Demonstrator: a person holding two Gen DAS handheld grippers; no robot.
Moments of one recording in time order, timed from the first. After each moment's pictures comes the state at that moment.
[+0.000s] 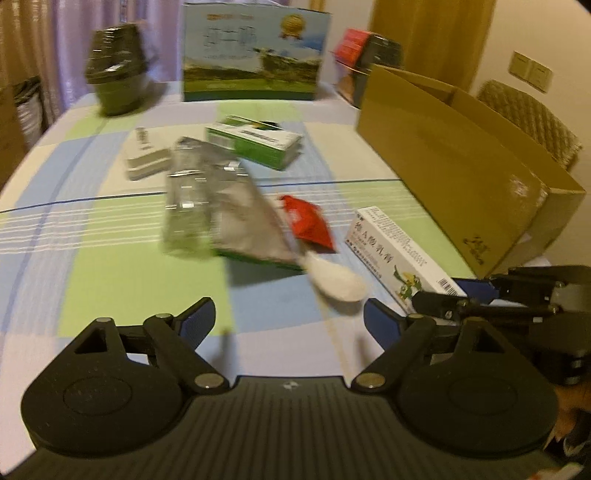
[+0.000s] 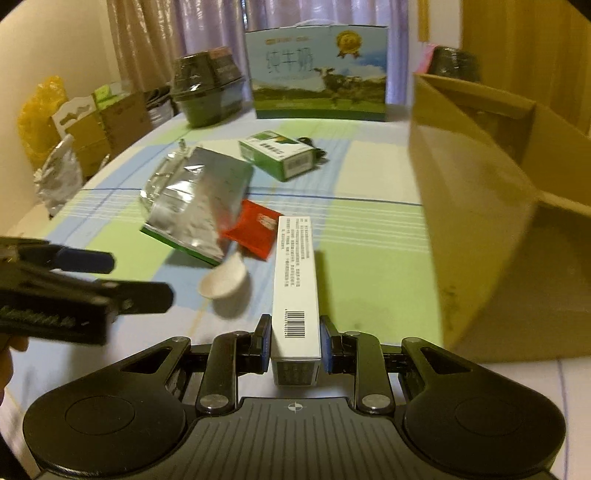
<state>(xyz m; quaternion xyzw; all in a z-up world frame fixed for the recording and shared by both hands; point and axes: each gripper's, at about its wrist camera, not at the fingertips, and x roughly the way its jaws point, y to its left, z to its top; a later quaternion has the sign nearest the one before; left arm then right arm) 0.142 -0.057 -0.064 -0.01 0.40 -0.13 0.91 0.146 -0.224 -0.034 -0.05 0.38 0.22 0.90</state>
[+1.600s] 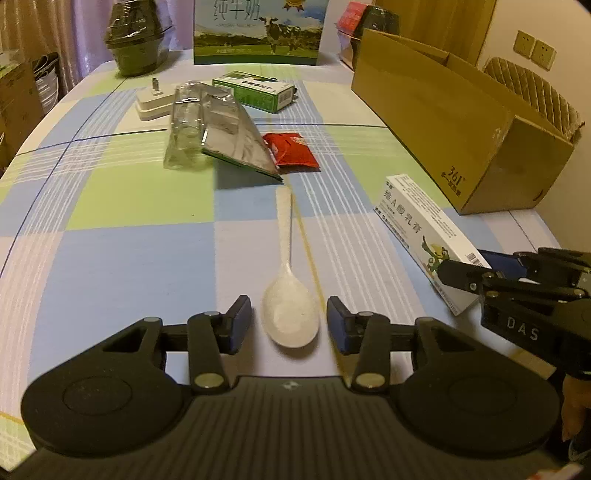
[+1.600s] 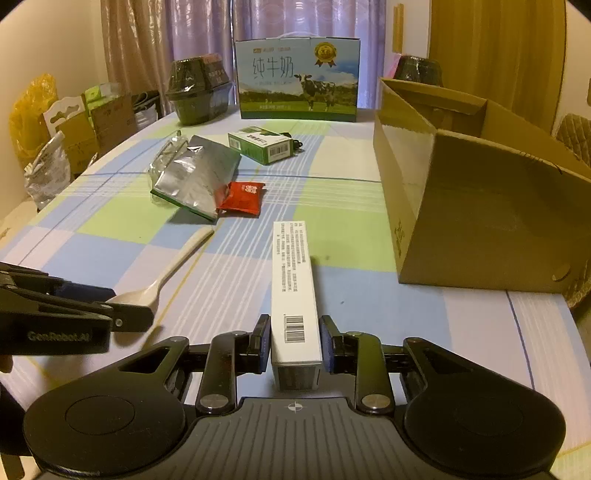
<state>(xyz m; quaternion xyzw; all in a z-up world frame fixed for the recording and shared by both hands) 0.064 -0.074 -0.077 -0.01 0.44 -0.10 0.90 0.073 -0.249 -0.034 -0.06 0.37 0.19 0.91</state>
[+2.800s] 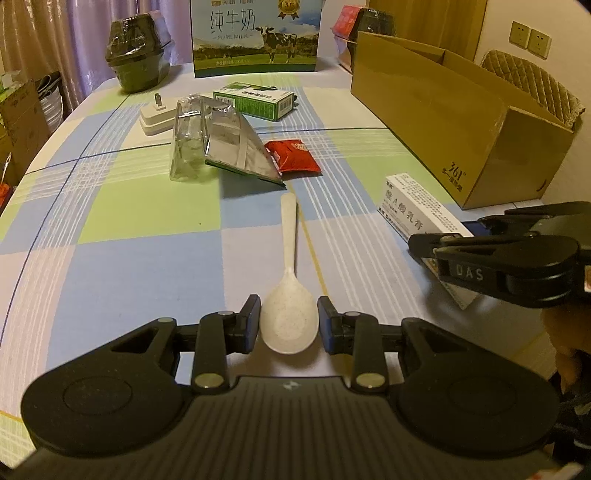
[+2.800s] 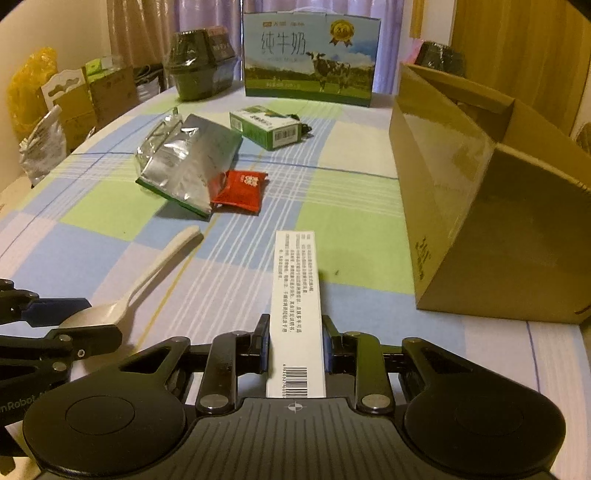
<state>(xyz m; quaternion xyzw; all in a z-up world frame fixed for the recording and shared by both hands) 0.056 -0.077 -0.072 0.02 0.42 -0.09 0.90 0.113 -0.229 -0.041 -0.09 0.39 0.19 0.89</state>
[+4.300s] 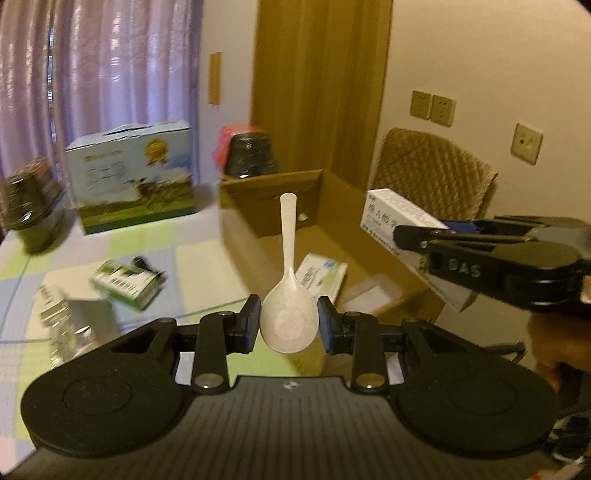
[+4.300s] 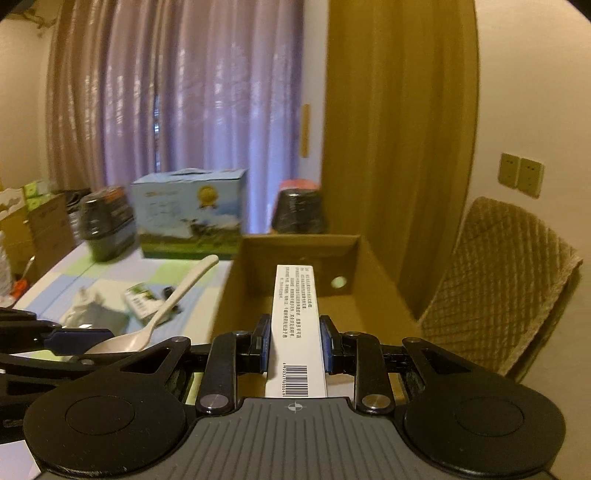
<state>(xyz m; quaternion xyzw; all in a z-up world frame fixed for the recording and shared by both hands) 0.120 -0.216 0.058 0.03 0.29 -0.22 0.93 0.147 -0.354 0.109 -0.03 0.23 0.09 0.97</state>
